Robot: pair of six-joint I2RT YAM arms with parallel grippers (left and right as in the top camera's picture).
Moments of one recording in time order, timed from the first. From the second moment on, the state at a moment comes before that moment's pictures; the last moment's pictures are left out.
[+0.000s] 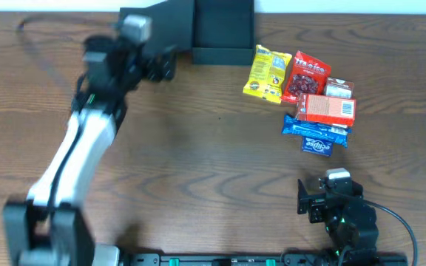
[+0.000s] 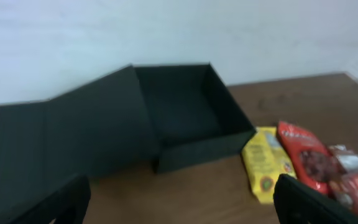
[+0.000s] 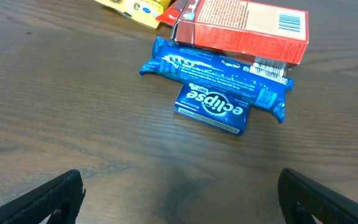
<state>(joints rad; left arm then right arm) -0.14 1.66 1.24 0.00 0.37 -0.11 0.14 0.01 0.17 -0.69 0.05 -0.05</state>
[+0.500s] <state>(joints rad) -0.27 2.49 2.28 -0.26 0.26 -0.09 0.14 0.01 0.17 -0.69 0.05 -0.05</state>
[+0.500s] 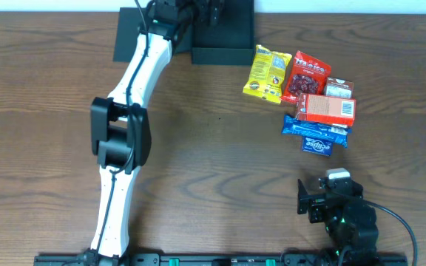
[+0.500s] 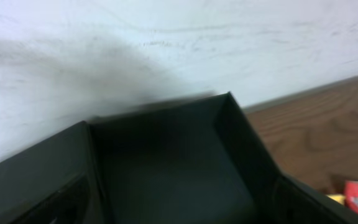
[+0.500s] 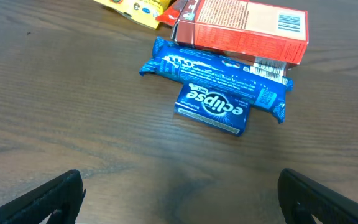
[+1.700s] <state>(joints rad) -0.34 2.50 2.32 -1.18 0.25 -0.02 0.14 0.01 0.17 -0.69 0.05 -0.05</state>
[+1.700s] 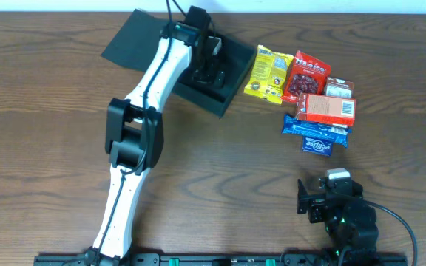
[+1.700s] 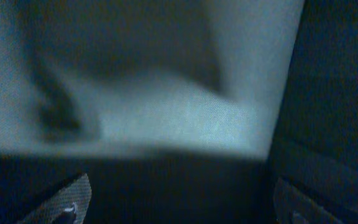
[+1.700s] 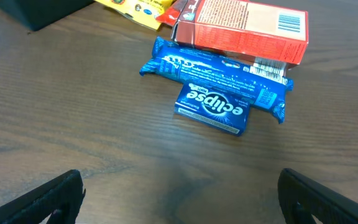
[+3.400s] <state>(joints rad) -0.42 2.32 2.33 -1.52 0.03 -1.03 0.14 0.01 0.17 -0.69 0.05 -0.05</state>
